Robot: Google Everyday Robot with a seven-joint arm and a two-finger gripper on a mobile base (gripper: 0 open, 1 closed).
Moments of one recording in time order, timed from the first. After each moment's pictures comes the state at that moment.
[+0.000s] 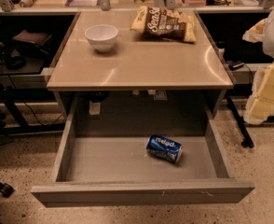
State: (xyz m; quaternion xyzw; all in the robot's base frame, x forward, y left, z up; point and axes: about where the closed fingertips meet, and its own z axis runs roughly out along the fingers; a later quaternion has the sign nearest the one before) arm 0.439 -0.215 0.981 -0.60 0.78 -0.04 0.17
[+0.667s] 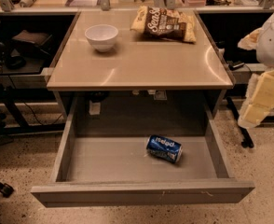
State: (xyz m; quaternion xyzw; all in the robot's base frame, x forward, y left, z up) arm 0.444 -0.213 0.962 -0.60 0.78 -0.03 0.17
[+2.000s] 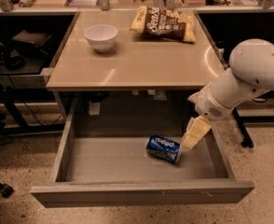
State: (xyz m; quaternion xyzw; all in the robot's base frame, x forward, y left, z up) arm 0.516 -0.157 0.749 -0.57 0.79 0.13 0.19
